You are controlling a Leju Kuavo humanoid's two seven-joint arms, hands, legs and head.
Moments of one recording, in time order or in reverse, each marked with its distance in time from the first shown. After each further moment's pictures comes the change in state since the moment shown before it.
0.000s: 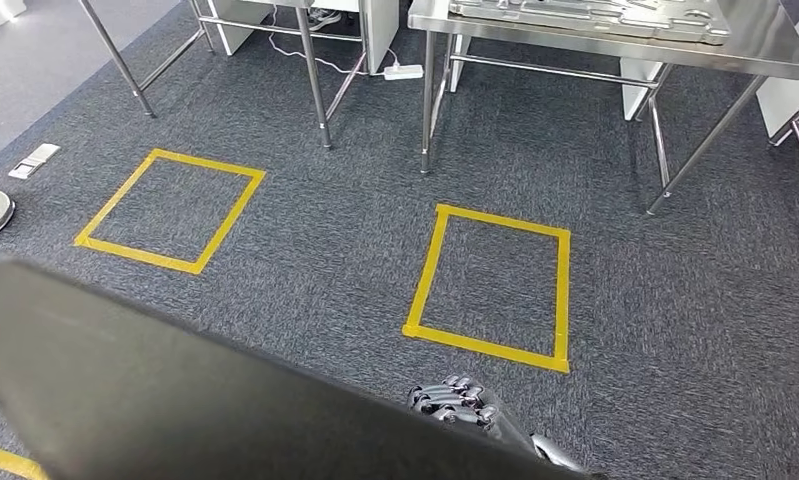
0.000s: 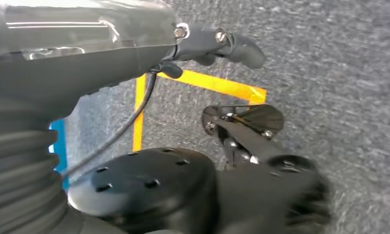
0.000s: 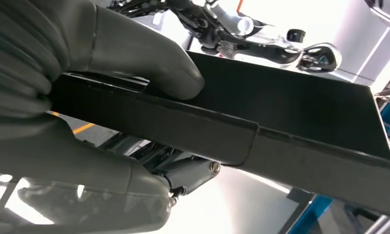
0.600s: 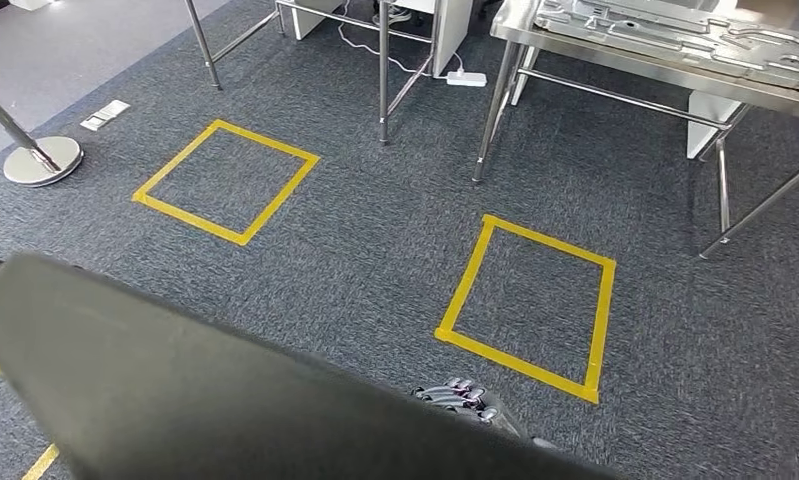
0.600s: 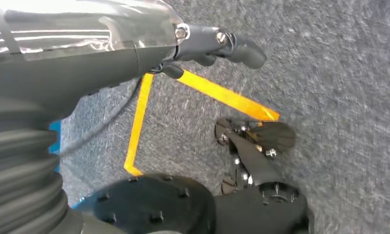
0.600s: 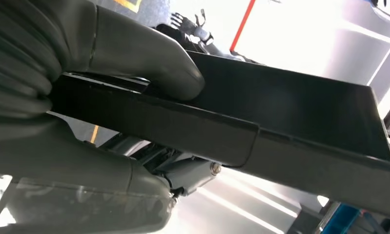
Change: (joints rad) left arm 0.003 0.002 0.000 0.000 -0.003 0.009 -0.004; right arm 0.011 0.000 -0.004 -0.001 0.005 -0.011 -0.002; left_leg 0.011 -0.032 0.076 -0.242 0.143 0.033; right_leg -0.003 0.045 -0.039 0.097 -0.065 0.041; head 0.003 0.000
